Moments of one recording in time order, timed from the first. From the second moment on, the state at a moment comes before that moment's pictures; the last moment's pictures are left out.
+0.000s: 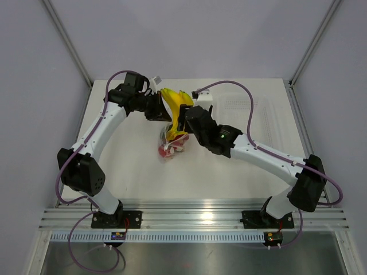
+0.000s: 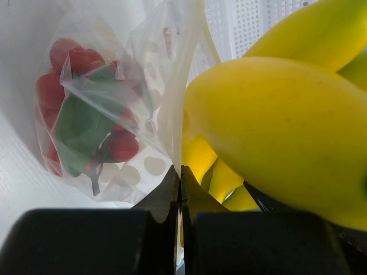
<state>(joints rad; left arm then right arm) -0.32 1.63 1.58 -0.84 0.57 -0.42 0.94 1.52 1.34 -0.28 0.58 0.55</state>
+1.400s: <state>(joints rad) -0.29 1.63 1.56 -0.80 0.66 -0.46 1.08 1.61 1.36 -0.36 0.86 0.65</state>
